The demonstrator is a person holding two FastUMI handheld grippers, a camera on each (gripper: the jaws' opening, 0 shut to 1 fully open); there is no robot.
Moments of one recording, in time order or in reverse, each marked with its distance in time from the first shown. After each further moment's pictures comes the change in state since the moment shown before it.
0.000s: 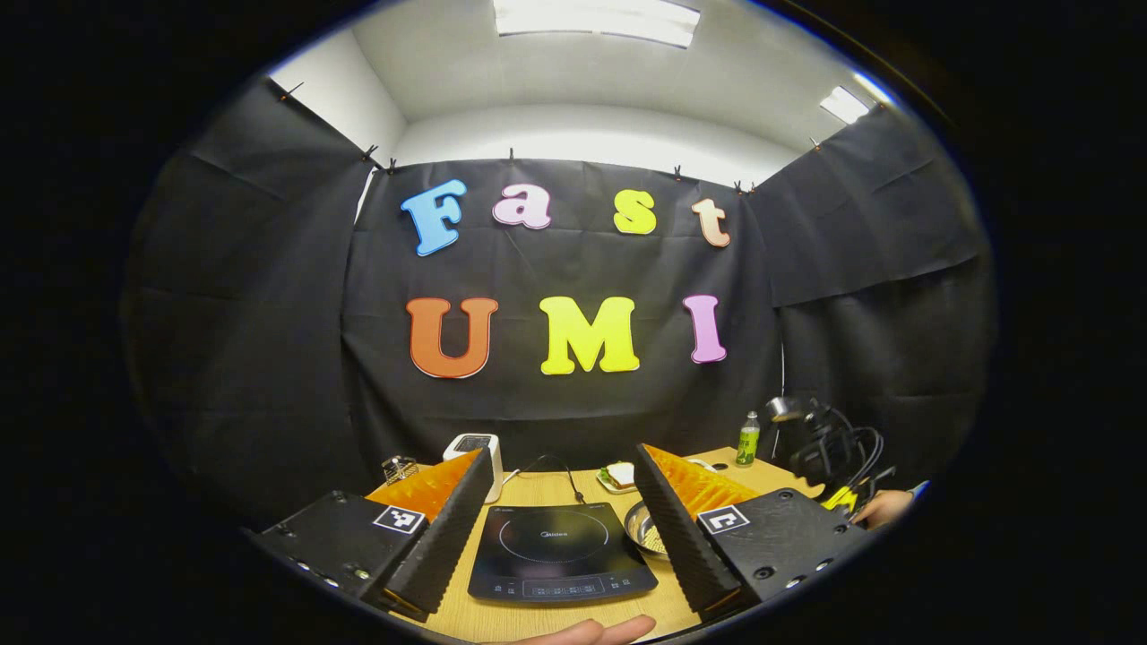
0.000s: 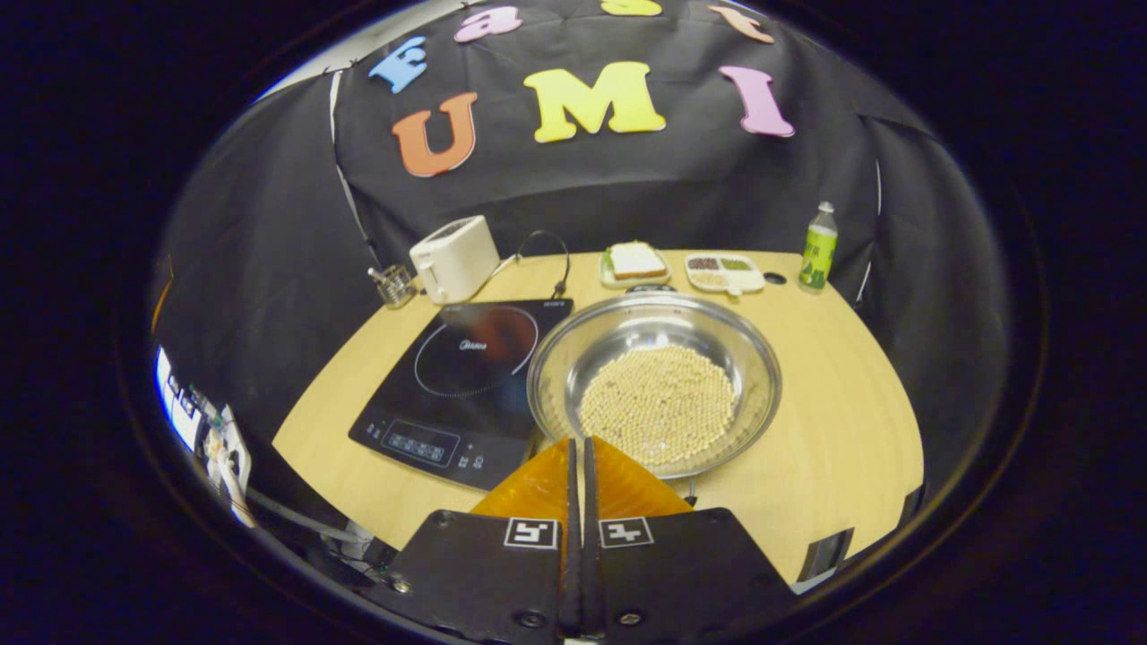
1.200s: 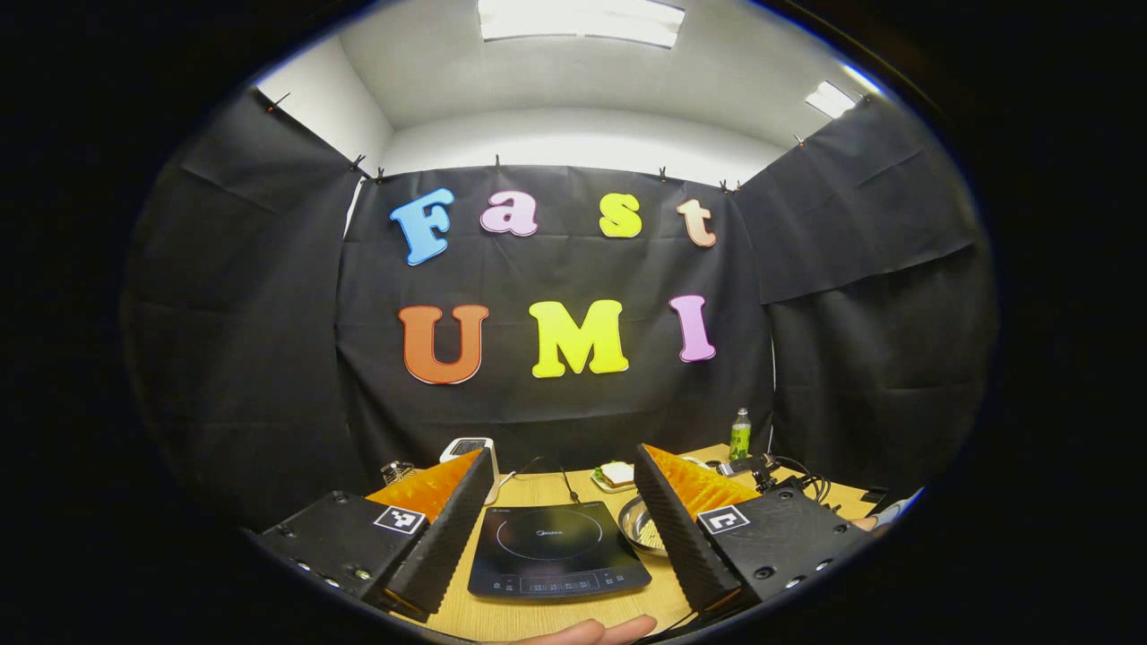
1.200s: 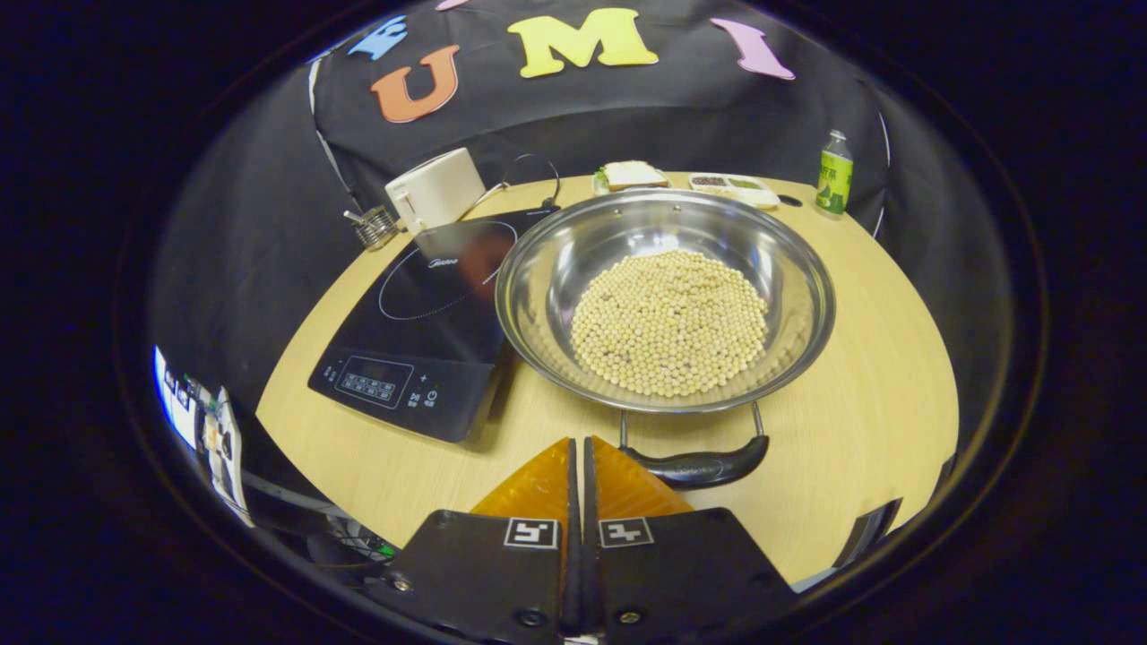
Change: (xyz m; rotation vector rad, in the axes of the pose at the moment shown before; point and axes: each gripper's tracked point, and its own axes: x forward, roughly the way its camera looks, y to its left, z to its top) left arm -0.016 -0.020 0.009 0.026 -0.009 -0.033; right arm 0.043 -0.027 -0.060 0.025 0.136 -0.010
